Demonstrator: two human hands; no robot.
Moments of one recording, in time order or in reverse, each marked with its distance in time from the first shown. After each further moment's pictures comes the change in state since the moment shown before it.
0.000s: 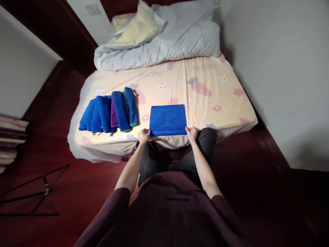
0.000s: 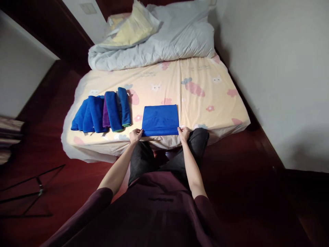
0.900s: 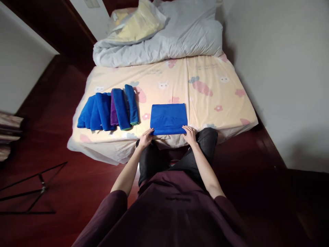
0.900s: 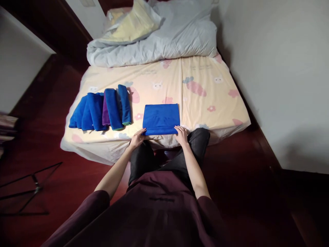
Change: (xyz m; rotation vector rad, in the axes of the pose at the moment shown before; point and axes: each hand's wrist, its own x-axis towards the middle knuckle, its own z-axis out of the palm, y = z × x) left_hand -0.019 -0.034 -0.001 -0.140 -0.242 0.626; right_hand -0.023 -0.012 -0.014 -0.188 -0.340 -0.660
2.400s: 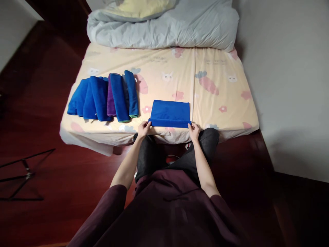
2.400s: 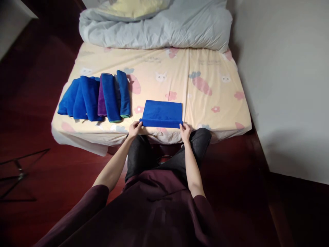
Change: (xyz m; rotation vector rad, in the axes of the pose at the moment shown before) left_hand 0.030 -0.005 0.003 -0.279 0.330 -0.425; right_hand 0.018 0.015 0.007 0.184 0.288 0.341
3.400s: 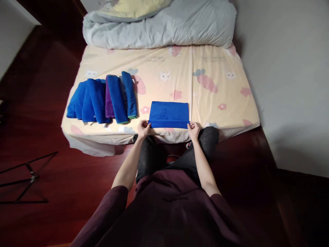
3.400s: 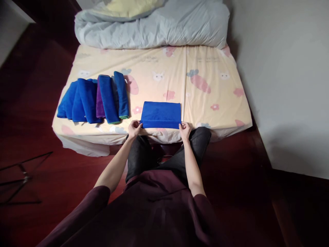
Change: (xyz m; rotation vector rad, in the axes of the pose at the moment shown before) left_hand 0.006 -0.012 0.013 -0.157 0.150 0.063; right_hand 0.000 0.003 0.002 0.055 0.107 -0.036
